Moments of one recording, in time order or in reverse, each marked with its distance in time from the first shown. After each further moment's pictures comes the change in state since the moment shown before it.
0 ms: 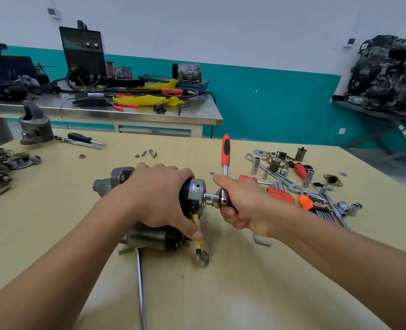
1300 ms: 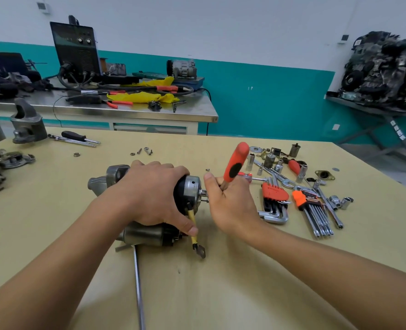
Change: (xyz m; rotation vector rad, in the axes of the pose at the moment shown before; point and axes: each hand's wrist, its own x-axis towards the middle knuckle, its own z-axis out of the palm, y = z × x) left_hand -0.006 0.003 -0.001 0.020 0.038 0.002; right_hand 0.008 0.029 0.026 -0.263 0.429 -0.695
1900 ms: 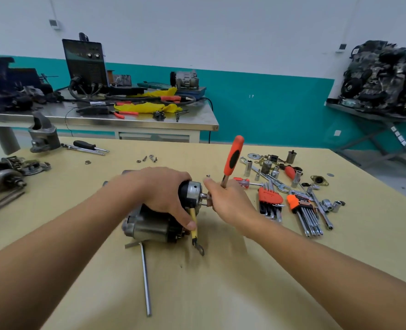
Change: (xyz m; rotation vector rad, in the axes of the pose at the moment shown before) left_hand 0.014 0.000 -0.022 -0.093 -0.214 -0.019; right_hand 0.008 -0.016 -0.010 0.064 -0.128 0.388
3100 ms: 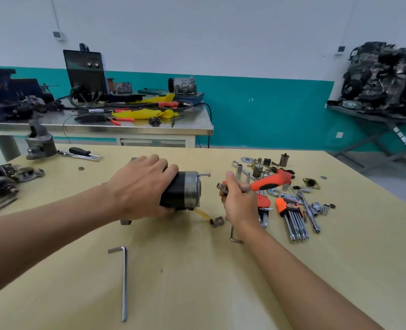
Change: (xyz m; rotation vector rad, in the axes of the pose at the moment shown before) left_hand 0.001 -0.009 0.019 0.464 0.606 0.159; right_hand 0.017 0.039 -0.023 0.507 0.308 -0.005
